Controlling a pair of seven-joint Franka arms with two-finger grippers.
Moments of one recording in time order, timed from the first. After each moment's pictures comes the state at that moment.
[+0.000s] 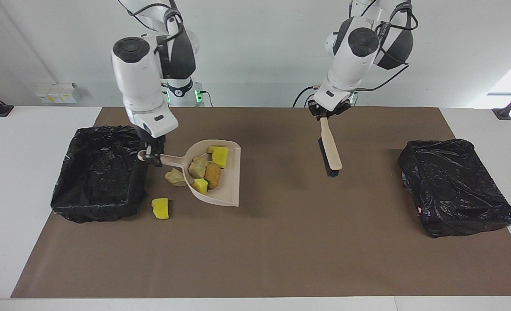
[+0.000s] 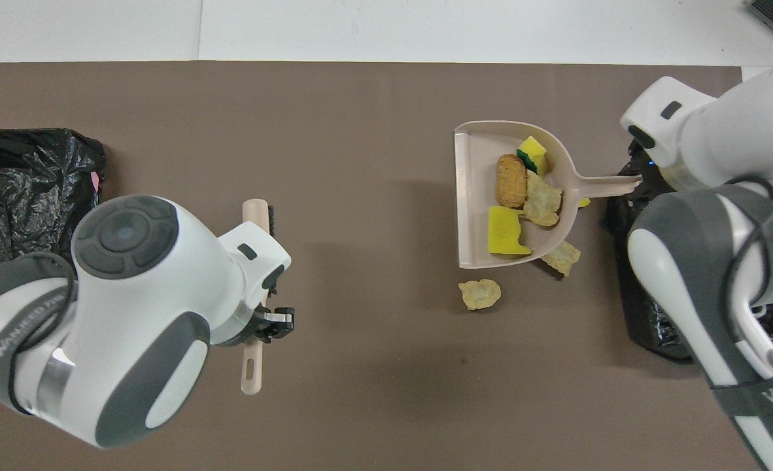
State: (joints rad) left arm -0.43 -0.11 -0.12 -1.98 -0.13 1.67 -0.48; right arm -0.01 0.12 0.09 -1.67 -0.14 1.86 -1.42
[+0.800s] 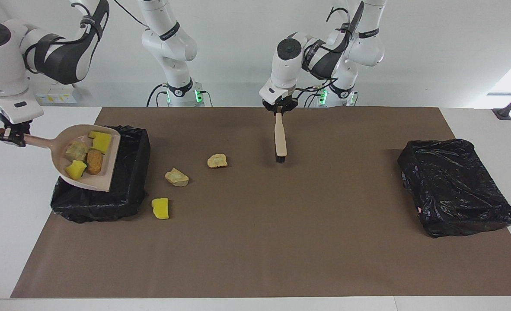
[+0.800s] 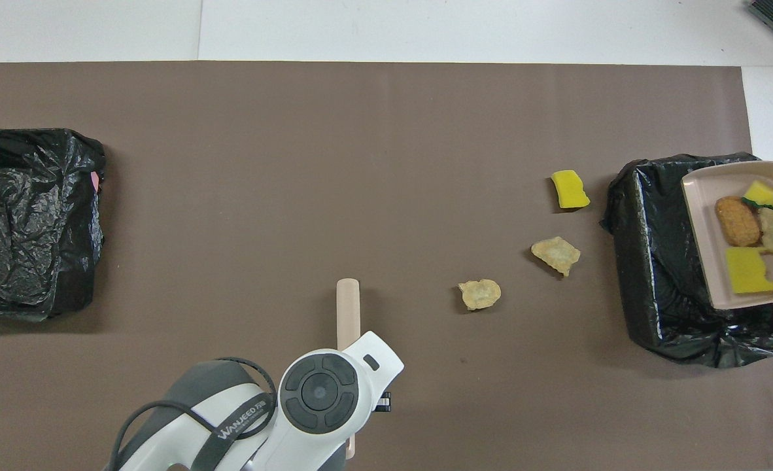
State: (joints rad) left arm -0.74 -0.11 -0.12 -2.29 -0.21 2.03 -0.68; right arm -0.41 0.11 0.08 -1.67 -0.56 1.95 -1.83
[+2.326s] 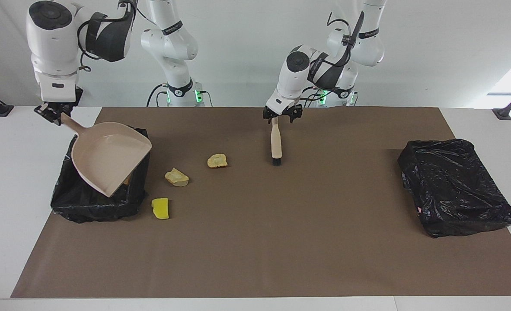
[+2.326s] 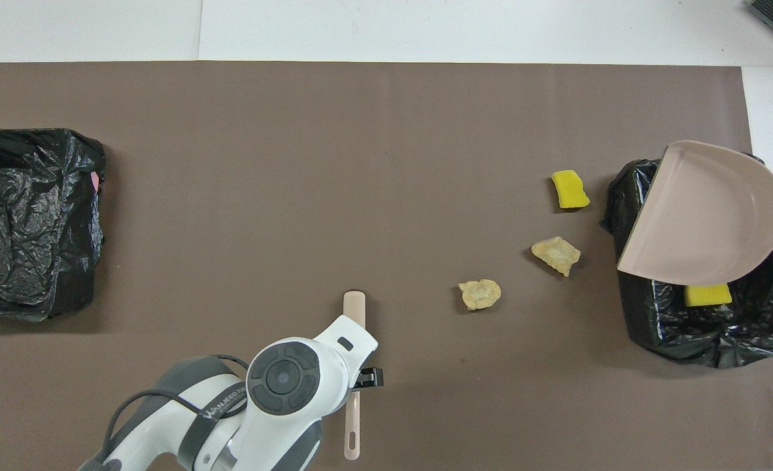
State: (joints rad) left arm -0.68 -0.10 -0.10 -2.35 -0.22 2.19 -0.69; right arm -0.28 -0.11 0.12 -1.89 -0.43 1.79 -1.13
